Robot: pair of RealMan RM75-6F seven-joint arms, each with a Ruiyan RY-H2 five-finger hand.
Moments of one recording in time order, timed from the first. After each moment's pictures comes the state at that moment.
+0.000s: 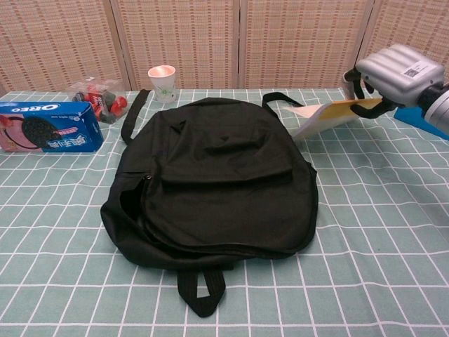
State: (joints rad) left arm -0.21 -1.06 -0.12 -1.51 1.48 1.35 -0.01; right arm 0.76 -1.94 0.08 -0.20 -1.53 1.23 0.21
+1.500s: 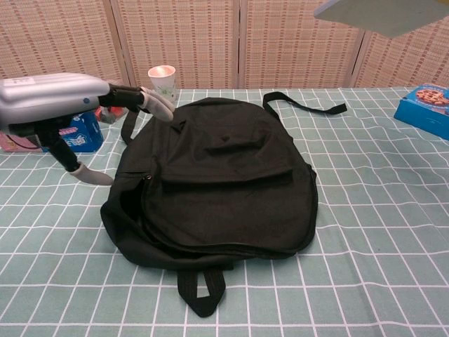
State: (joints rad) left arm -0.69 -1.28 -0.09 -1.59 1.72 0.99 -0.01; right arm 0.64 -1.29 0.12 -1.11 -1.64 1.58 -0.23
